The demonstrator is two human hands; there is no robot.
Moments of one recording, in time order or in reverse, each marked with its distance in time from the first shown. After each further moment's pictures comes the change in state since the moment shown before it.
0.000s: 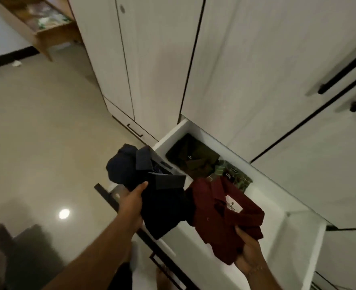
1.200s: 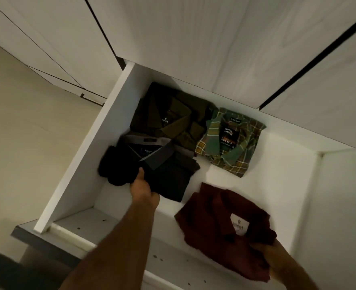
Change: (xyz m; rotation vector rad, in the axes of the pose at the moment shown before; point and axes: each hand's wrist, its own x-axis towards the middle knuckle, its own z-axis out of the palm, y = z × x) left_hand 0.214 -0.186 0.082 -0.011 0.200 -0.303; right_hand 0.146 0.079 -0.168 -0.332 0.180 0.316
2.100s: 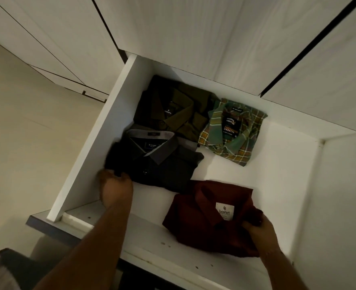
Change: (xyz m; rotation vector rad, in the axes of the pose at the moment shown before) left_hand 0.002 0.065 -0.066 1.148 0.322 0.653; right_hand 0.002 0.011 0.057 -0.288 0.403 -0.143
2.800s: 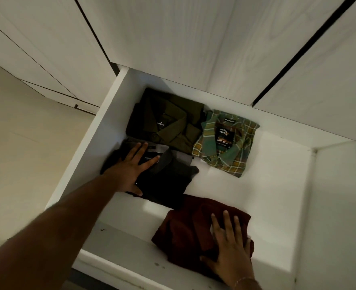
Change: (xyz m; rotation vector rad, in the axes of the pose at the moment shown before) left_hand 0.080 0.070 0.022 1.141 -0.679 1.171; right_hand -0.041 0.001 0.055 -1.055 -0.190 -0.527
